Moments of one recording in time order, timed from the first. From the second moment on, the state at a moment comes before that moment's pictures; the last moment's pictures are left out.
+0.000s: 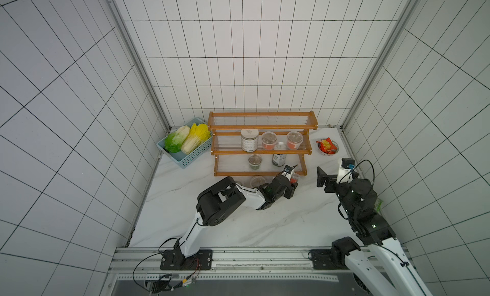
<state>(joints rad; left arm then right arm) -1.02 2.15 1.18 0.48 -0.18 -0.32 0.40 0.53 0.59 -0.29 0.24 0.06</state>
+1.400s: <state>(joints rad) -1.07 1.95 1.35 0.01 -0.35 -0.33 0.37 0.49 0.59 -0.29 0.25 0.06</state>
